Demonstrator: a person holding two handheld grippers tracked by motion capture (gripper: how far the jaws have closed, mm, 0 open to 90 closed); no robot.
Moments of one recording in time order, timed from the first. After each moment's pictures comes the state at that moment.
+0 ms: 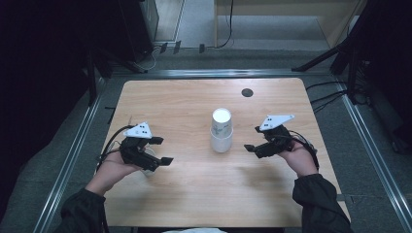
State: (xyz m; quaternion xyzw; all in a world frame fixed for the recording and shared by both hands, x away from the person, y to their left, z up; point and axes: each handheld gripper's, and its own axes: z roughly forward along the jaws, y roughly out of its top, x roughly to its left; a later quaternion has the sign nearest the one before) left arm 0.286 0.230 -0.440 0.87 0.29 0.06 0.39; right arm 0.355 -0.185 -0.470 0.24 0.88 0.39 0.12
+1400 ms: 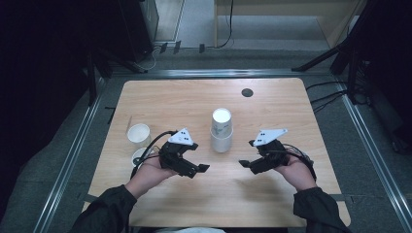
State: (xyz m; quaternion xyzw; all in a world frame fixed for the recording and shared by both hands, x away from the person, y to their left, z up) left arm 0.284 0.134 -0.452 0.88 0.27 0.04 0.39; right arm 0.318 -0.170 -0.481 0.22 0.89 0.38 0.09
